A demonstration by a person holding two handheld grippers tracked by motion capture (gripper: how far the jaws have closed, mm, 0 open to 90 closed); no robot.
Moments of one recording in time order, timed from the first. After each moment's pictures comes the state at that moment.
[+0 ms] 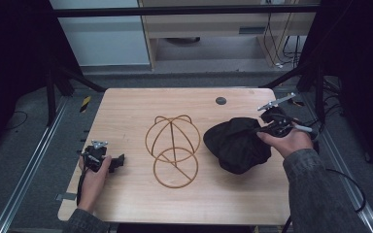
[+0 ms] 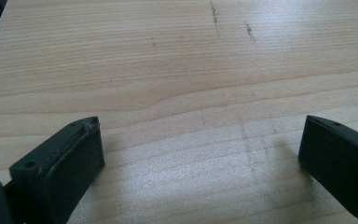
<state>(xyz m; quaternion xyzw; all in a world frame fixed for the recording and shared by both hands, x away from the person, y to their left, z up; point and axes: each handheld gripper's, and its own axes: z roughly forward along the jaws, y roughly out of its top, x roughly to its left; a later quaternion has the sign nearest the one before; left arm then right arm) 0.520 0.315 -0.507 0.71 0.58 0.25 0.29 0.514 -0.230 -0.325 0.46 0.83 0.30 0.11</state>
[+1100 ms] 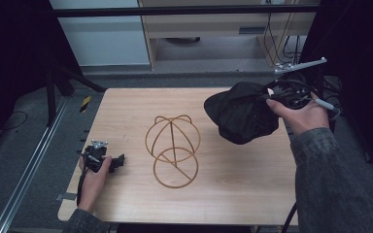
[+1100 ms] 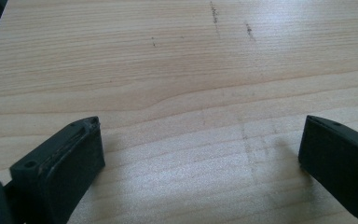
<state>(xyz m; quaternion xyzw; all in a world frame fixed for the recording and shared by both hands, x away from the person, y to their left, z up) 0.520 0.315 -0.507 0.71 0.59 0.25 0.29 0.513 -0.233 -0.227 0.46 0.78 0.39 0.18</state>
